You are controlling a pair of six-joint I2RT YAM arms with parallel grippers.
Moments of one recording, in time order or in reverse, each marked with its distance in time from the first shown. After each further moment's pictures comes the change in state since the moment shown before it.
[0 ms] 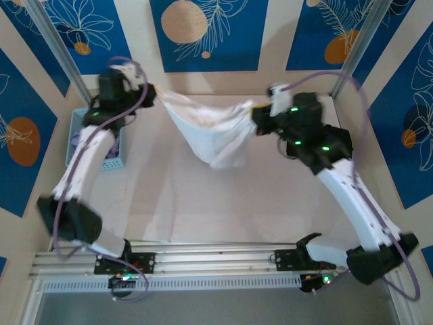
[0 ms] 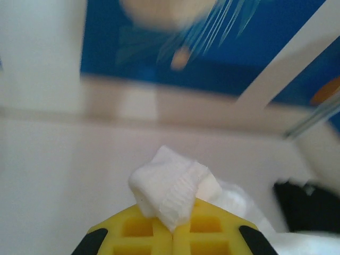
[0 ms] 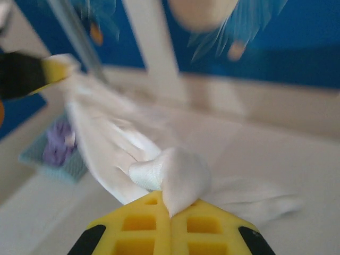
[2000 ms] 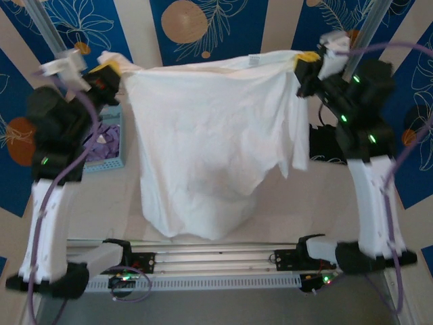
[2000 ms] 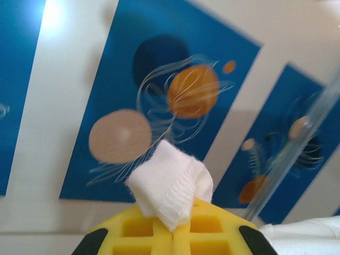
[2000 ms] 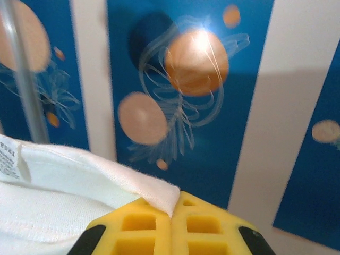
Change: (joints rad) left arm 0.000 -0.241 0.037 0.090 -0.067 -0.084; right arm -0.249 0.177 0.425 -0.026 -0.072 -0.230
